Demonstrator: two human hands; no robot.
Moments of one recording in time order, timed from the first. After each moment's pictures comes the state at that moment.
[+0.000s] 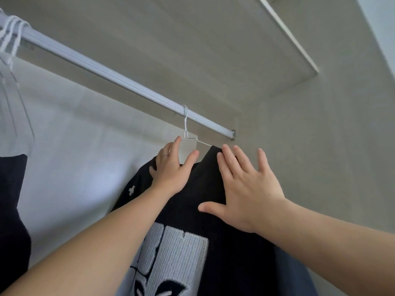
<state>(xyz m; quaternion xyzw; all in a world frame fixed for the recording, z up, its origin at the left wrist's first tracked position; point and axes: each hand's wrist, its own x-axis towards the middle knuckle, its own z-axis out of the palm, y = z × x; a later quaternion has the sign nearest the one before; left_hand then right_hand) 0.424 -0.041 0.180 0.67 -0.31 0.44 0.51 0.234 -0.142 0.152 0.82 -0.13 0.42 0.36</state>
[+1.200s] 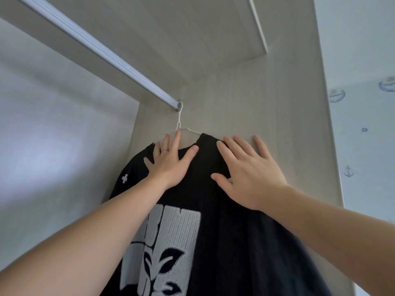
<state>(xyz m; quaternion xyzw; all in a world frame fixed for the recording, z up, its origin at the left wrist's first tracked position) 0.393 -0.192 0.164 0.71 -0.43 0.29 0.48 0.181 -0.259 0.154 0.79 -0.17 0.43 0.39</state>
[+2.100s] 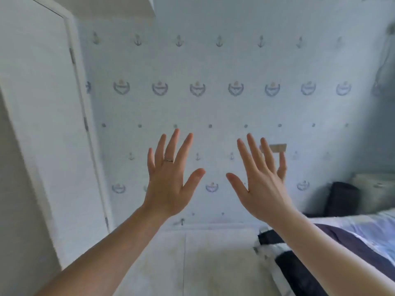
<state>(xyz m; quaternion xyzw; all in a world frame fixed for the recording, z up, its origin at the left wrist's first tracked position) -0.104 -0.321 -0.176 0.50 -0.73 0.17 0.42 -0.329 -0.321 -0.172 0.76 -0.52 0.34 0.17</state>
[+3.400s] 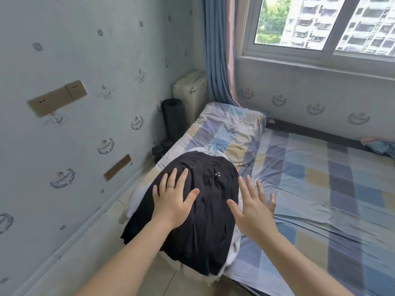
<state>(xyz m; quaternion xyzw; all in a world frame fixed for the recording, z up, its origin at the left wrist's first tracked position) -0.691 -0.741 -0.470 0.30 -0.93 -0.22 0.04 -0.806 -0.538 -0.472 0.28 -0.94 0.17 -0.07</state>
